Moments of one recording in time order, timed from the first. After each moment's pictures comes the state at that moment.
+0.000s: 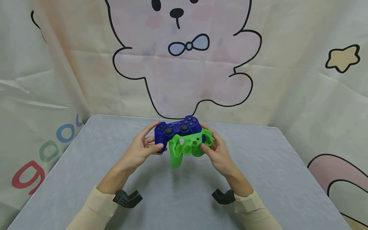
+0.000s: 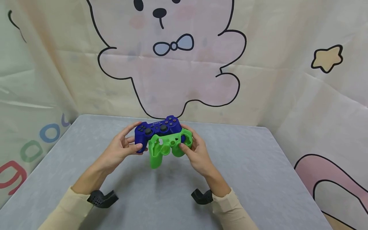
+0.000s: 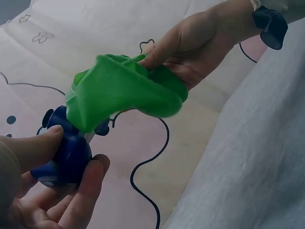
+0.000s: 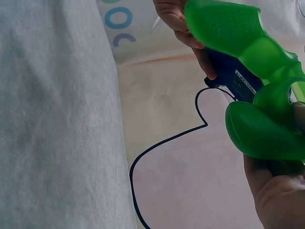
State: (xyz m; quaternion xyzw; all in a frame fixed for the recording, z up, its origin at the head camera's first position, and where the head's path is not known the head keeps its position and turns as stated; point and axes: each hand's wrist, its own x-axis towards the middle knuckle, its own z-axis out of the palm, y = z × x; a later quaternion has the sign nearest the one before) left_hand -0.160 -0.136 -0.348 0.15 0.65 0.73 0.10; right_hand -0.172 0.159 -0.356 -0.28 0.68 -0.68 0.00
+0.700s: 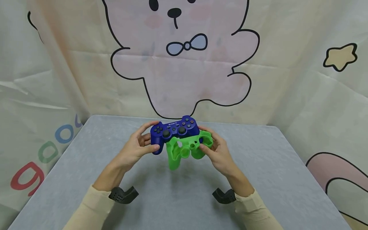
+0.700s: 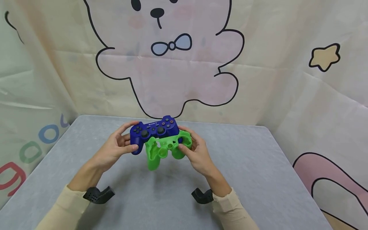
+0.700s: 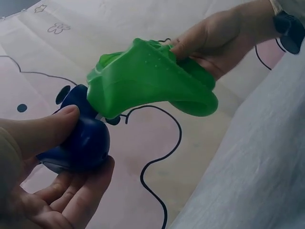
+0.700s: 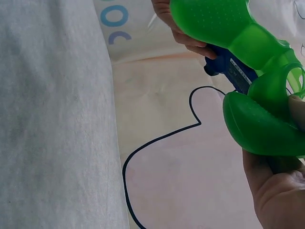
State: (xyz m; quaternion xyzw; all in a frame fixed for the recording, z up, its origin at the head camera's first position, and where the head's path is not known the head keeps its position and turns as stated) left_hand -0.164 -0.146 -0.344 0.19 0.64 0.73 0.11; right_hand -0.170 0.164 -0.353 -0.29 0.69 -0.66 -0.01
